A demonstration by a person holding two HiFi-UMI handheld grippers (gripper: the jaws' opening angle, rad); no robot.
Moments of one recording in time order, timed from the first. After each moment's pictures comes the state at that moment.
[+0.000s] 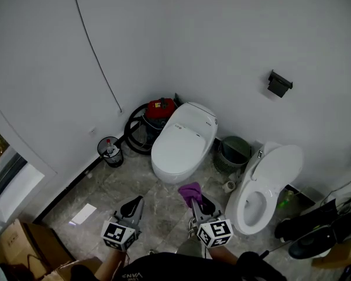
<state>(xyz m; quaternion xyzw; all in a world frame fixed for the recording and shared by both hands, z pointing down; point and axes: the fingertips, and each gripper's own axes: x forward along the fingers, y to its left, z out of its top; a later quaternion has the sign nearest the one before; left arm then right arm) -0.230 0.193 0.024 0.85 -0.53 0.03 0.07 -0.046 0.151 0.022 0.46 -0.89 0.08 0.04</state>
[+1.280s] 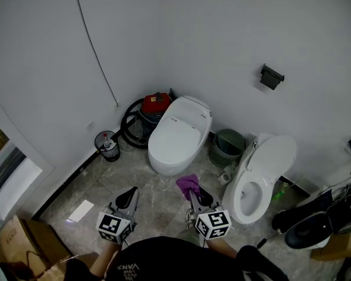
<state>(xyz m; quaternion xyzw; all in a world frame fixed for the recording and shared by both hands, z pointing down) -0.239 0.225 0.007 0.85 -0.53 0.03 0.06 -0.044 0.185 0.017 0.47 -0.88 0.08 0.06</state>
